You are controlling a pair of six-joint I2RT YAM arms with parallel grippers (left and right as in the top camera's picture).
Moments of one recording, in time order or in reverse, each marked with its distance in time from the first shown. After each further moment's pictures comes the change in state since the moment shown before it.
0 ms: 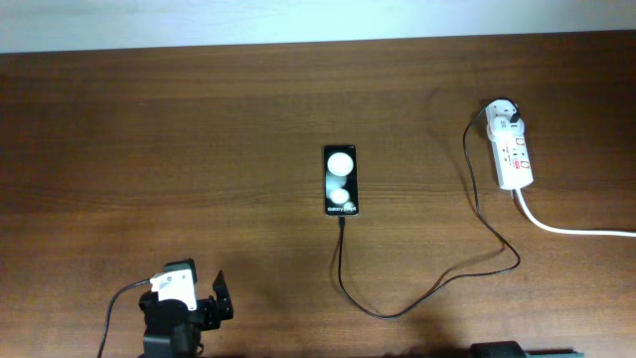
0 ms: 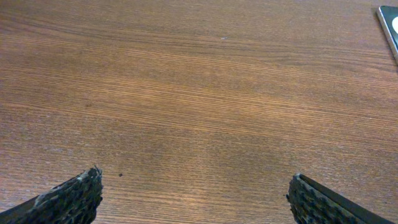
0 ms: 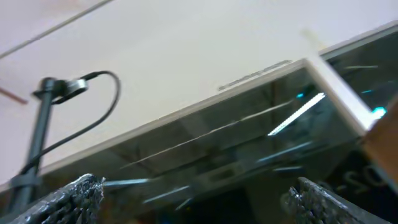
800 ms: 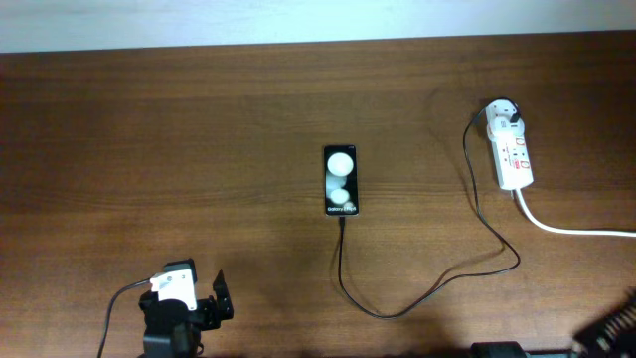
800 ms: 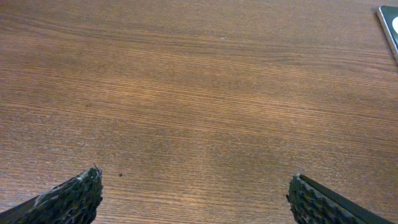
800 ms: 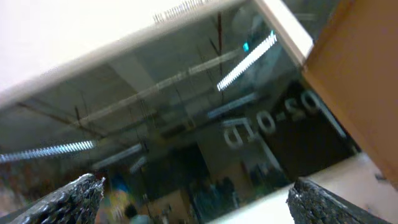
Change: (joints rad) left arm 0.000 0.000 0.000 0.000 0.000 0.000; right arm -0.026 0.001 -0.647 0.369 0.109 -0.001
